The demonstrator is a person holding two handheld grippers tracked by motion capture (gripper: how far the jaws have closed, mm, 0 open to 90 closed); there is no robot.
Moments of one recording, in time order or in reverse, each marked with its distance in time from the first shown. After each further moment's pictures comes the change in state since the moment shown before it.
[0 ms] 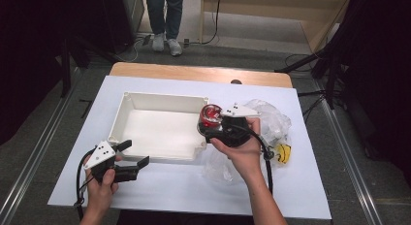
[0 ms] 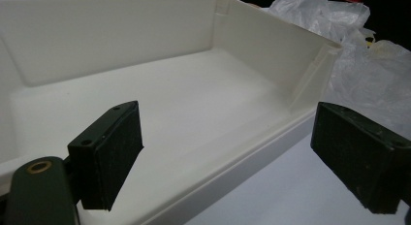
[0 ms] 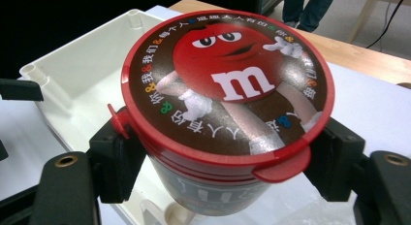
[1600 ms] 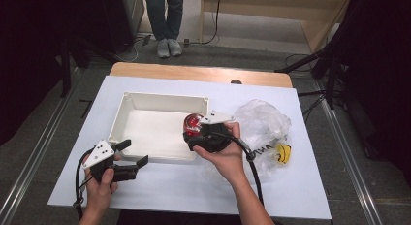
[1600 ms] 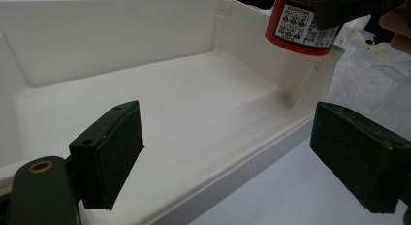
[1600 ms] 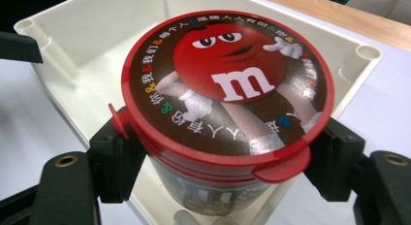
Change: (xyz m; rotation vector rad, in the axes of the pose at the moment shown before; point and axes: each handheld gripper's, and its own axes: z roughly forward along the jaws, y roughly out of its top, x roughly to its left) left arm 0.002 0.001 -0.001 -0.006 -0.001 -0.005; right arm 0.029 -0.016 0.041 0.088 0.030 -0.064
